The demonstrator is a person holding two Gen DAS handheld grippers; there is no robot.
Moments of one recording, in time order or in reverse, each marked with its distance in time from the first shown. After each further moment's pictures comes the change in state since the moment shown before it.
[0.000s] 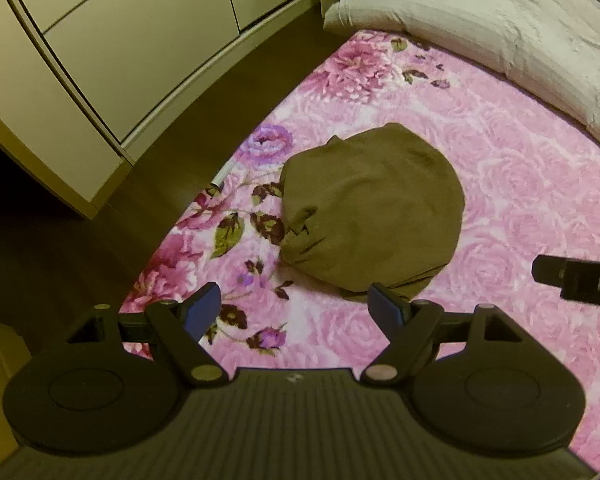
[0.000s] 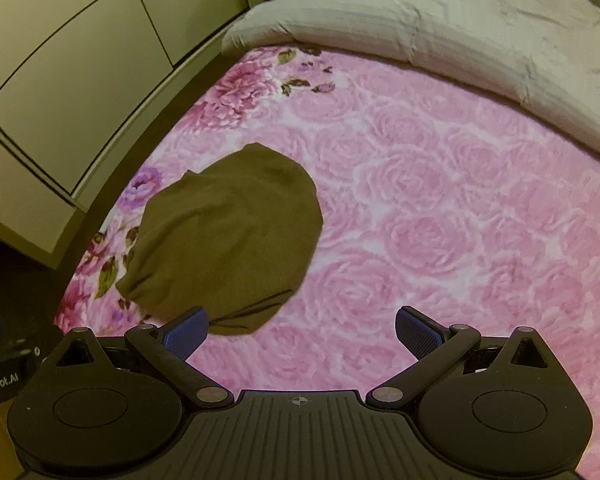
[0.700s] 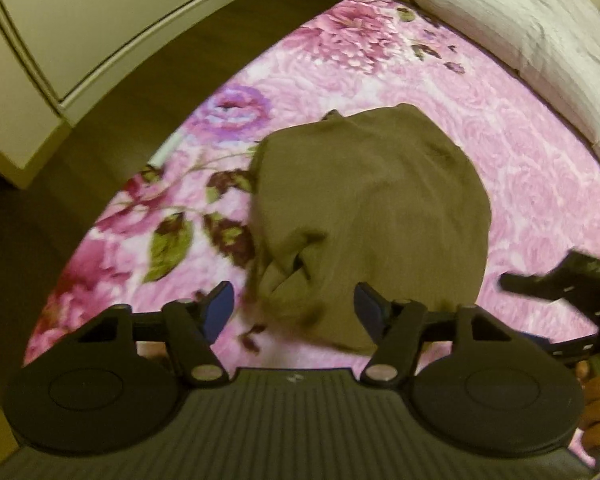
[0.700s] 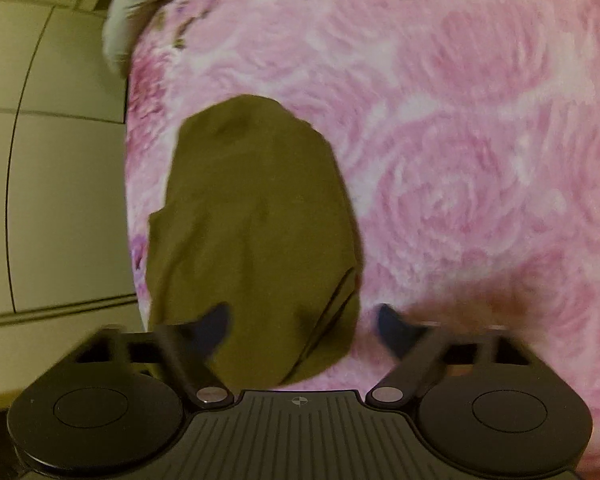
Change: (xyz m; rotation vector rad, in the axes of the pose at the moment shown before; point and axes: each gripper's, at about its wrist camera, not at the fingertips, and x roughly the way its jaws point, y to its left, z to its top) left arm 0.157 0.029 0.036 -0.068 0.082 -0.206; right arm 0.172 -0.081 0.000 0.737 0.229 0.324
